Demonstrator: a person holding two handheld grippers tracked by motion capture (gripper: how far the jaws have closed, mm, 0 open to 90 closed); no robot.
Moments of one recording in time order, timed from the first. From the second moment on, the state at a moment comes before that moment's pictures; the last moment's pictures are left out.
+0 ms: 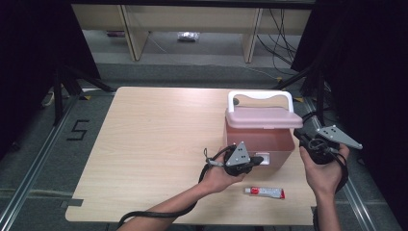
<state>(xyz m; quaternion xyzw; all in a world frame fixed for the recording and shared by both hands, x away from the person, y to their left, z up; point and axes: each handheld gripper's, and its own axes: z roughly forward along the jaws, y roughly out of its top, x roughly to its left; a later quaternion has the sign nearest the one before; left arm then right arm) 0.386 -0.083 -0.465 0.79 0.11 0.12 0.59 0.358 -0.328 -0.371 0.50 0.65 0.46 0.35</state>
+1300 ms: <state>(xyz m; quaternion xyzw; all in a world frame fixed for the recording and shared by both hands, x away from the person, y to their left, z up) 0.385 -0.082 -0.467 0.79 0.11 0.13 0.60 0.371 -0.322 -0.360 0.50 0.61 0.48 0.38</state>
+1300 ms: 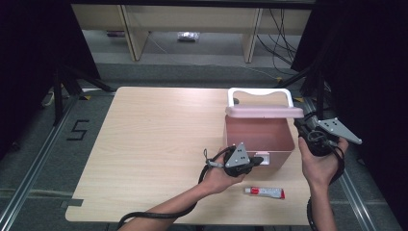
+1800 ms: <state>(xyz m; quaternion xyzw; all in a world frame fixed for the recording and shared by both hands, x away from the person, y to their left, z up) 0.385 -0.082 -0.467 0.79 0.11 0.13 0.59 0.381 -0.319 -0.356 0.51 0.60 0.48 0.38</state>
